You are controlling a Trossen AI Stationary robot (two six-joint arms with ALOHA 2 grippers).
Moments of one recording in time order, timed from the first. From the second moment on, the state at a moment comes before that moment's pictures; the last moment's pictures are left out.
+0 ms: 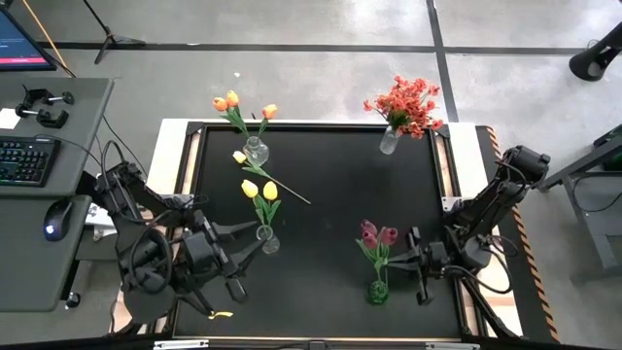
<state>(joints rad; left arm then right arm) -0.89 1.58 1.74 -0.36 -1.50 -0.34 0.99 1.31 0.41 1.21 0.97 0.02</state>
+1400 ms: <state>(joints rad) -0.86 1.58 1.74 -0.23 -1.49 -0.36 0.90 1.36 0.41 1.13 0.77 0.07</state>
